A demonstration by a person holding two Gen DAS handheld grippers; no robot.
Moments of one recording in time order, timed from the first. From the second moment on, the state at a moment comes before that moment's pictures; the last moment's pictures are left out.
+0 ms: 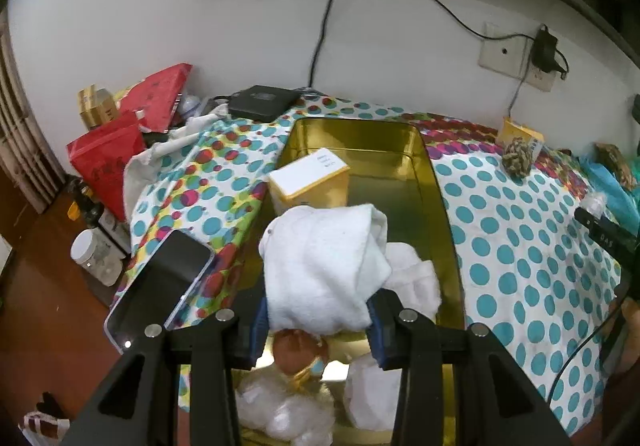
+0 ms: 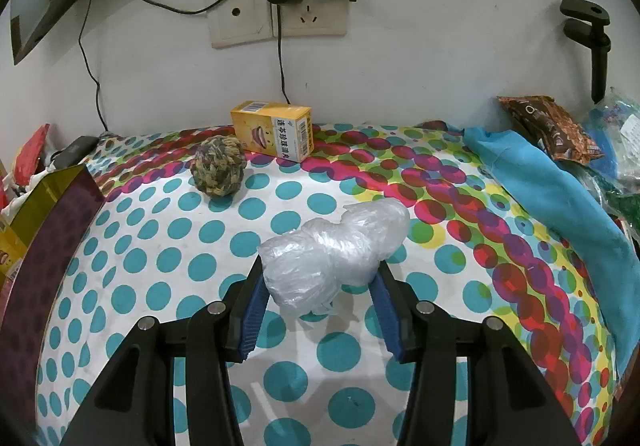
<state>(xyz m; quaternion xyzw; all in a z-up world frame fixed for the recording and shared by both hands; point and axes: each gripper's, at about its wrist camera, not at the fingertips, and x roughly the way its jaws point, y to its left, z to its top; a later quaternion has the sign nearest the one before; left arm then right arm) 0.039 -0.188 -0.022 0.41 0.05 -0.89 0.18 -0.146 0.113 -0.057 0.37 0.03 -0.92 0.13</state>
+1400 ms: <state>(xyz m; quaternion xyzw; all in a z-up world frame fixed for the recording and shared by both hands) 0.003 -0.164 -0.024 0.41 -0.04 -0.89 0.16 -0.145 0.112 -0.058 0.37 0.05 -0.92 0.12</state>
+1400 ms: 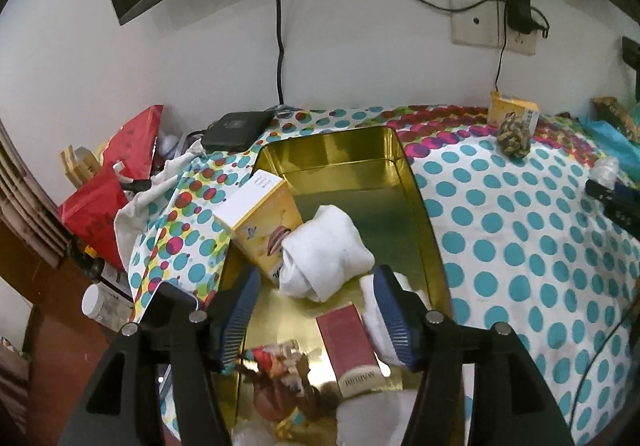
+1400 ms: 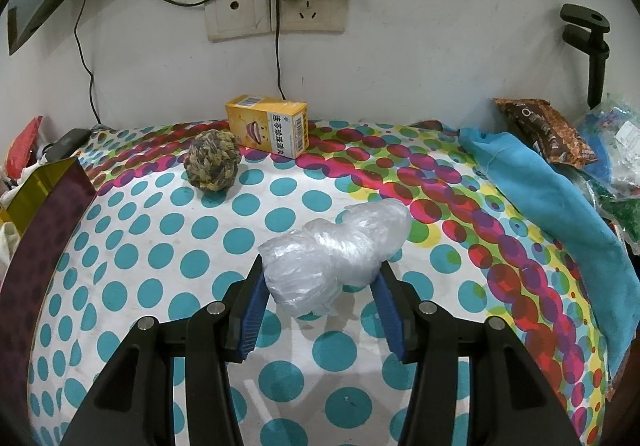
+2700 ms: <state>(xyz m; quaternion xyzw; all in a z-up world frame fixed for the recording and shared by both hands) 0.114 -0.233 -0.011 0.40 0.10 -0.89 0.20 -0.016 -0.084 0.010 0.33 0.10 -0.84 0.42</state>
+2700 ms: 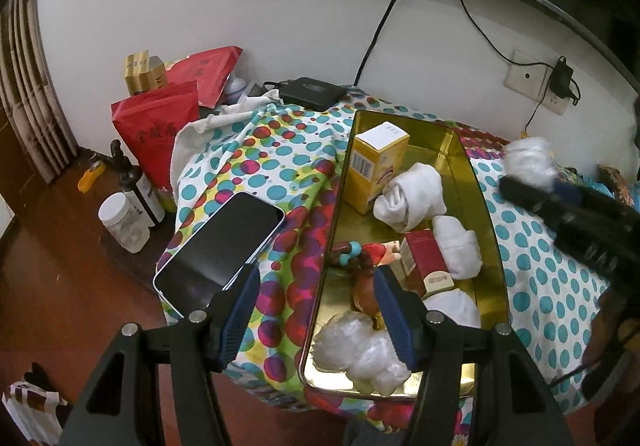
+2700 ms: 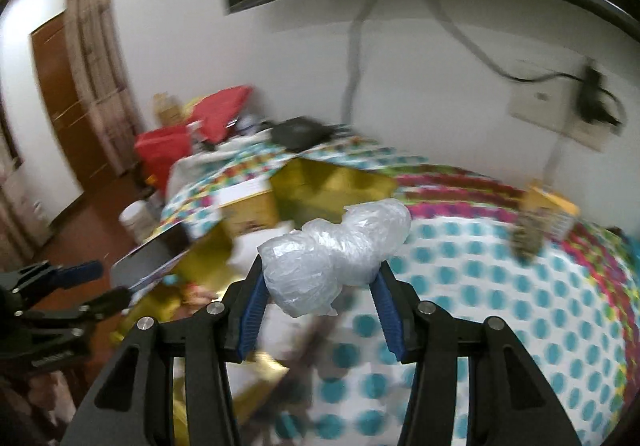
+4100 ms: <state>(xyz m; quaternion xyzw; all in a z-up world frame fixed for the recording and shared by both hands) 0.074 -0.206 -0.004 0.39 0.10 -0.90 0.16 -0.026 -0.091 -0.009 0.32 0.10 -0.84 0.42</state>
